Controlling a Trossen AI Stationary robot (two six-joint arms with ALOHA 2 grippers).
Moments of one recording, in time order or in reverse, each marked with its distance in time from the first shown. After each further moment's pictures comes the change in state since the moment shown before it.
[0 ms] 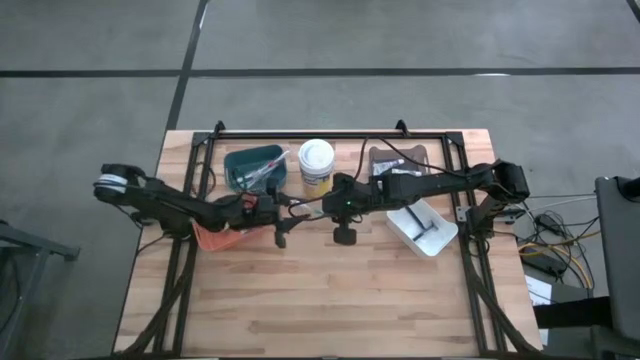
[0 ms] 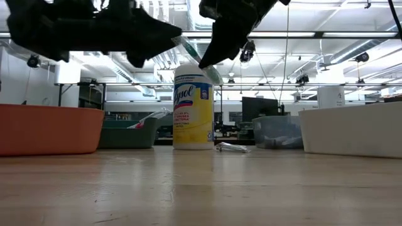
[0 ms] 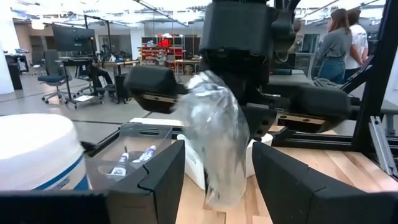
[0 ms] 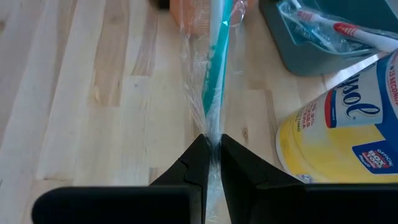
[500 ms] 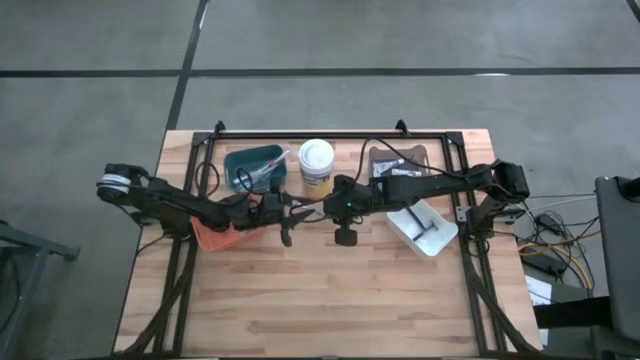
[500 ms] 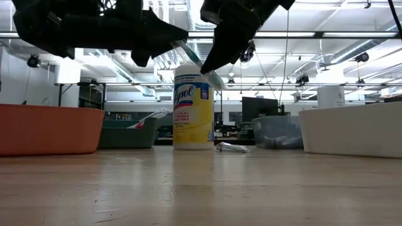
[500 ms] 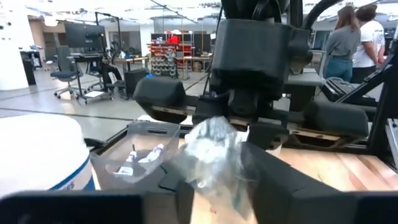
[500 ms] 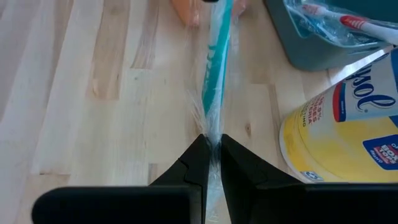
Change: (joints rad) left arm 0.000 0.024 0.053 -0.048 -0.044 -0.005; right arm 0.000 0.000 -0.037 0.028 -0.004 -0.007
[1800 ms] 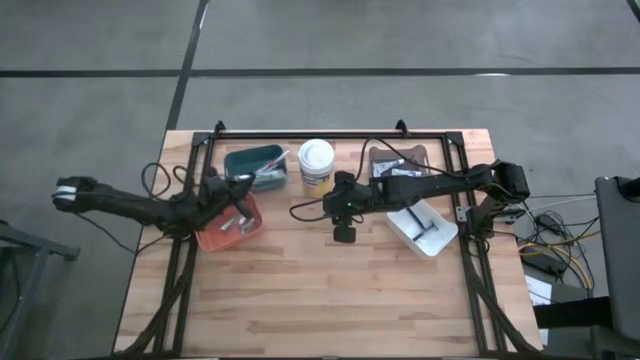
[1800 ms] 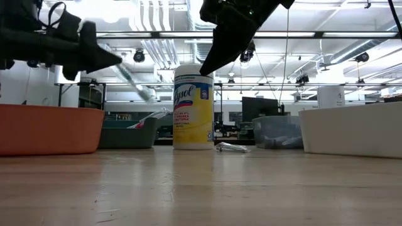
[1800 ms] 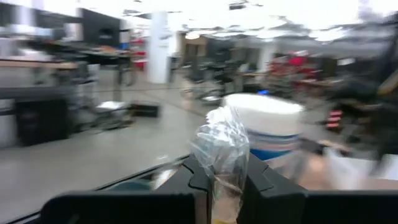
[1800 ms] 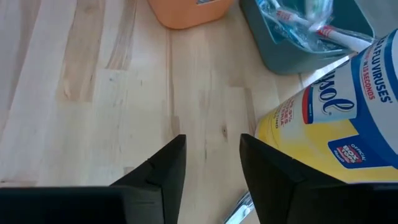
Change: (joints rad) left arm 0.021 -0.750 -0.425 -0.250 -0.511 -0.033; right arm 0.002 0.000 0.000 0.011 0.088 -0.034
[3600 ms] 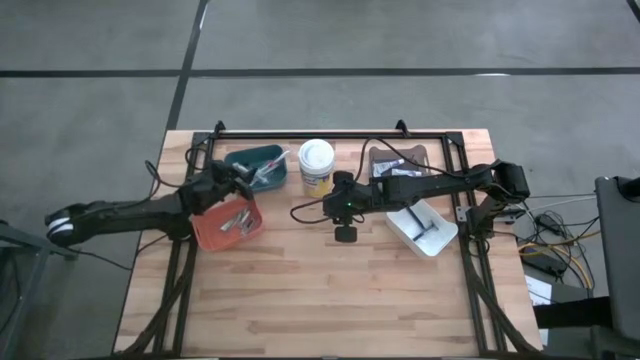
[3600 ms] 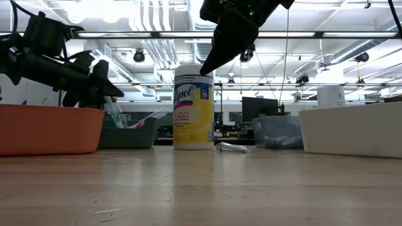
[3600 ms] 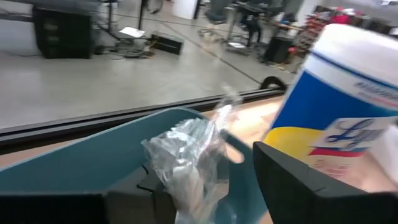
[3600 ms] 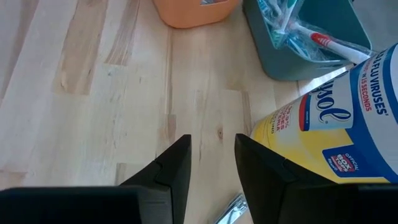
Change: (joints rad) left arm 0.499 0.012 0.000 -0.332 0.413 -0.325; right arm -0.002 0.000 0.000 0.003 0.000 -0.072
